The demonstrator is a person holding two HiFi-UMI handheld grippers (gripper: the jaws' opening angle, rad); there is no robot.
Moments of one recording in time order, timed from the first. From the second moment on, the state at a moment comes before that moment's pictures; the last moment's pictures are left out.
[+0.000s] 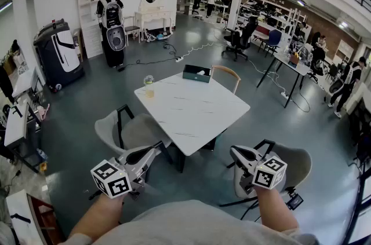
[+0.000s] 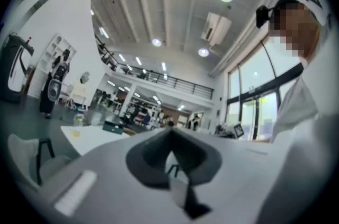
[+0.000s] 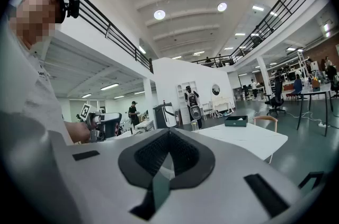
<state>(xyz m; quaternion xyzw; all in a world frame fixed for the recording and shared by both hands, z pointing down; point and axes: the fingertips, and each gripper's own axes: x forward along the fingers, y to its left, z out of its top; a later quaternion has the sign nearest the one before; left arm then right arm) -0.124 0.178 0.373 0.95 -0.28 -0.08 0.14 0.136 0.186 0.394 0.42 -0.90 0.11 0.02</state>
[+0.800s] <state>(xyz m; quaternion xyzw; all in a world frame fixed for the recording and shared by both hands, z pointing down) -0.105 0.176 0.367 0.95 -0.27 -0.08 0.13 0.144 0.179 0.378 0.41 -0.90 0.12 -0.01</state>
